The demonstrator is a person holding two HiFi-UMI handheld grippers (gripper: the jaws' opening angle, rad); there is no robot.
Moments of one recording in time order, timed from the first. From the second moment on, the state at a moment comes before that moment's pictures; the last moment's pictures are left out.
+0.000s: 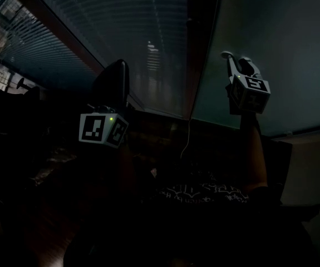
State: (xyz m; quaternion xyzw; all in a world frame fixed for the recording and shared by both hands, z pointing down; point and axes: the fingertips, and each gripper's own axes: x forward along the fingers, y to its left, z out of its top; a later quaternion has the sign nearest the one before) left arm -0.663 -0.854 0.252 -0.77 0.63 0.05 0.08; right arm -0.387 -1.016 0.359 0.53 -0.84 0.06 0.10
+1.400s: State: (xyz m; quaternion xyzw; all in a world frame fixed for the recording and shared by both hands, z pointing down) left arm -0.629 -0.845 0.235 -0.79 0.60 0.07 0.09; right arm -0.367 -0.927 0.244 0.56 -0.82 -0.07 0.02
